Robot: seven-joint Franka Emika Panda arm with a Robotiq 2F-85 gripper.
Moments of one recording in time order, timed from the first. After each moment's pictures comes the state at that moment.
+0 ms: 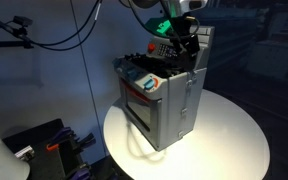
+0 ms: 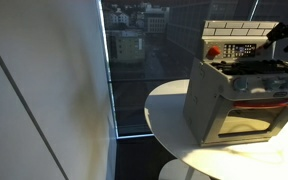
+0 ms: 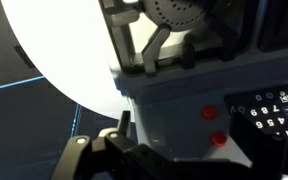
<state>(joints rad) -0.11 0.10 -0.10 -2.06 0.14 2.57 0.04</state>
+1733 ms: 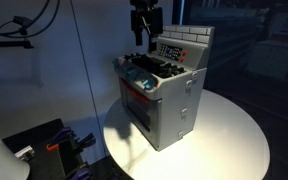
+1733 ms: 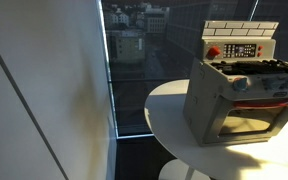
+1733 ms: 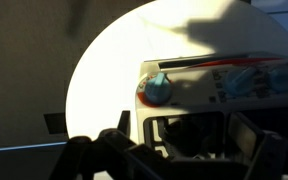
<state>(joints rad) -0.11 -0.28 -0.11 -2.19 -0.03 1.93 0.03</state>
